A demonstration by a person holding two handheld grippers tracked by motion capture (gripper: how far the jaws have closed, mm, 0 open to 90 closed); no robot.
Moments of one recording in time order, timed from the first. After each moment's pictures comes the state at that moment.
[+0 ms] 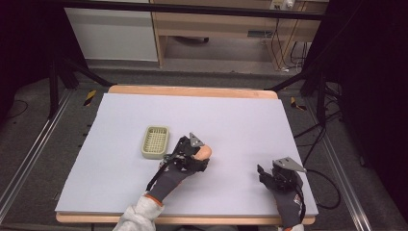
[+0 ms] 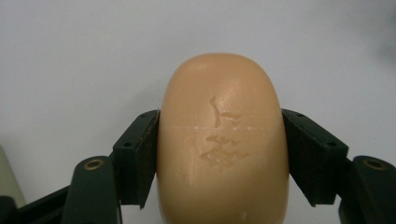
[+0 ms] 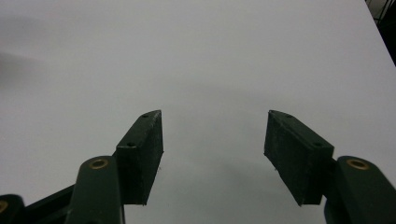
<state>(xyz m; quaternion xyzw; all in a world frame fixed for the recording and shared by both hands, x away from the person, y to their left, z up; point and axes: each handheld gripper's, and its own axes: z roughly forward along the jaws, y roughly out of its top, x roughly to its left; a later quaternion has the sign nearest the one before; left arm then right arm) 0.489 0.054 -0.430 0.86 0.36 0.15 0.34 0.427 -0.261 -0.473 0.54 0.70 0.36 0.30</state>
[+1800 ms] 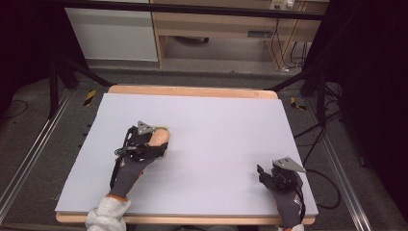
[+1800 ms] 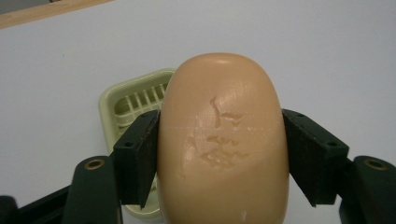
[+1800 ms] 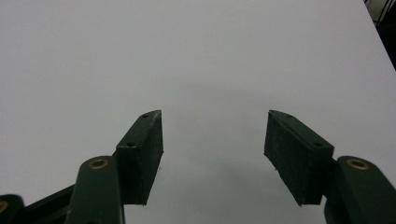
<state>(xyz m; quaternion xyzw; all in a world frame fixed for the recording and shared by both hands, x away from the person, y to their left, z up) 0.499 0.175 -0.406 0.78 0.46 0.22 0.36 0.427 -0.260 -0.473 0.54 0.71 0.36 0.30</state>
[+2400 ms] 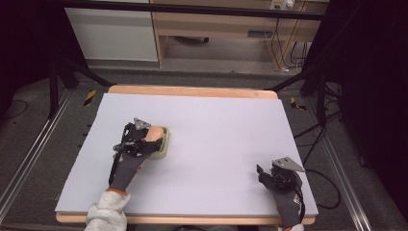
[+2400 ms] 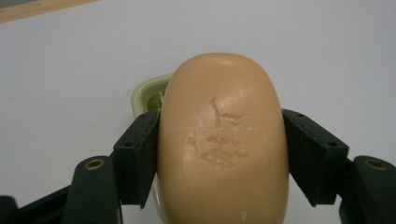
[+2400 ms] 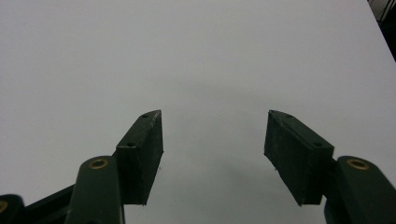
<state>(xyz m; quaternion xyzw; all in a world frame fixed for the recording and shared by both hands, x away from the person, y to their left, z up) 0.520 0.185 -0.418 0.77 0.49 0.23 0.33 0.428 -0.259 -0.474 0.53 0.71 0.36 0.30</state>
